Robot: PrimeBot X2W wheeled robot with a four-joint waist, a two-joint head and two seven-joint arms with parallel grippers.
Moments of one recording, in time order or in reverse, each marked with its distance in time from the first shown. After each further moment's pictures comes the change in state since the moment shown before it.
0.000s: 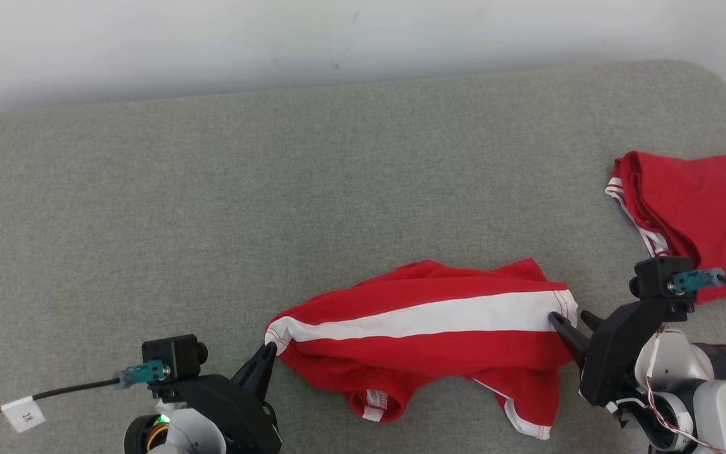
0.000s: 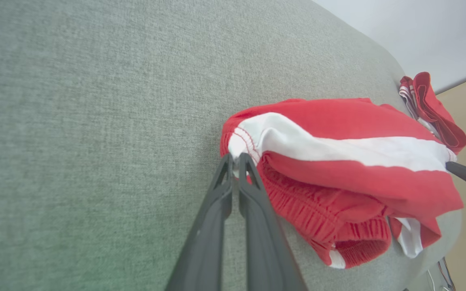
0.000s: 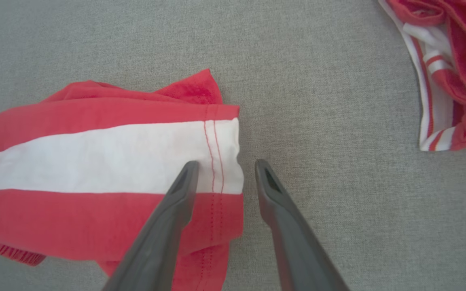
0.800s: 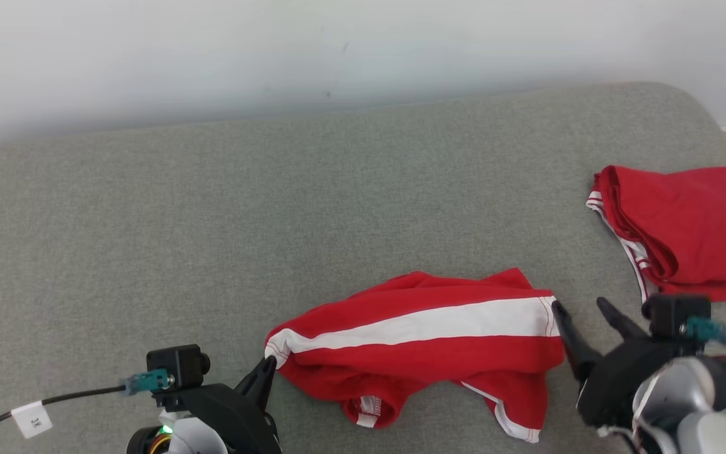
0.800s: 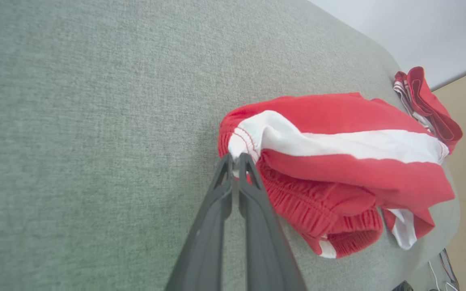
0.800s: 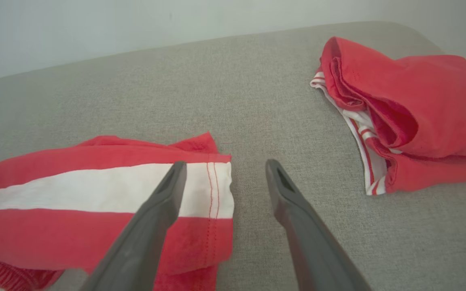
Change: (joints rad) left arm 0.007 -0.009 -0.007 0.049 -0.005 -0.011 0.004; right arm 0.094 -0.019 0.061 0.034 -0.056 0.000 -0.464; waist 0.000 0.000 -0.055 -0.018
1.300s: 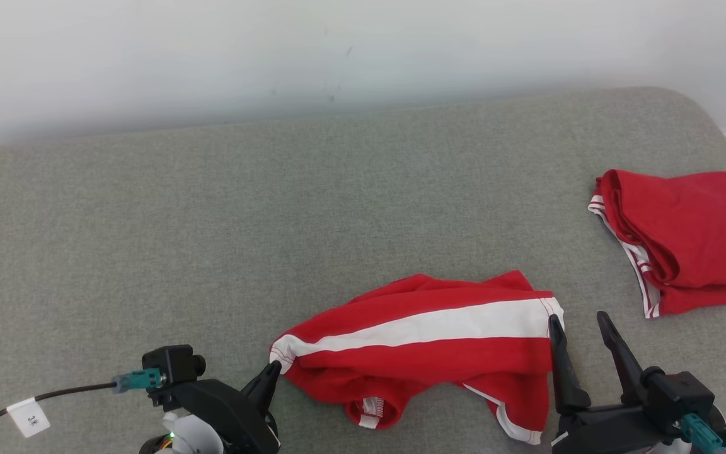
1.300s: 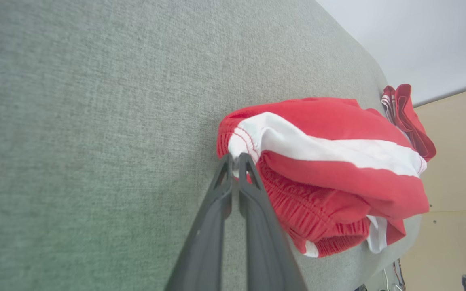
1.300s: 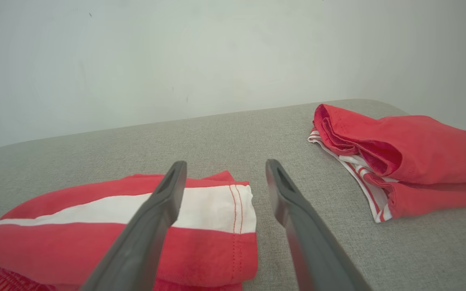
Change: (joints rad) left arm 0.003 -0.044 0.053 0.065 -0.121 -0.055 0.041; right arm 0.099 0.091 0.016 0.083 -0.108 0.000 -0.546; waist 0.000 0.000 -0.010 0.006
